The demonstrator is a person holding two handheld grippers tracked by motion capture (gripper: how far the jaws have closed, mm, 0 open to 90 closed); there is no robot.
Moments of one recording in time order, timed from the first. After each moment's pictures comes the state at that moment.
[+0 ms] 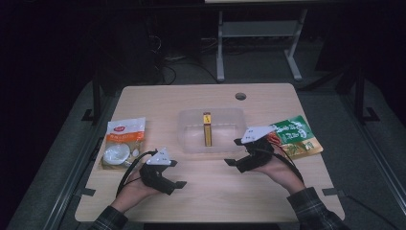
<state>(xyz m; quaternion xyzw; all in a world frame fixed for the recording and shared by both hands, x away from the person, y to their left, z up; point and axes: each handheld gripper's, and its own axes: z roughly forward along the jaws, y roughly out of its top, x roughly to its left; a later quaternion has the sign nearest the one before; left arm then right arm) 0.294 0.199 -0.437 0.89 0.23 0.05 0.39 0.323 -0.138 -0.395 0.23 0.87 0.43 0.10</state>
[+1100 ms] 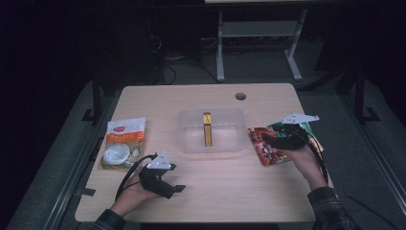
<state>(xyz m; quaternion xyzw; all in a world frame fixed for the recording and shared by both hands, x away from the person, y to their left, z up) 0.286 0.202 -0.443 0.90 0.23 0.05 0.38 0.366 -0.245 -0.413 0.41 0.79 0.42 0.19</state>
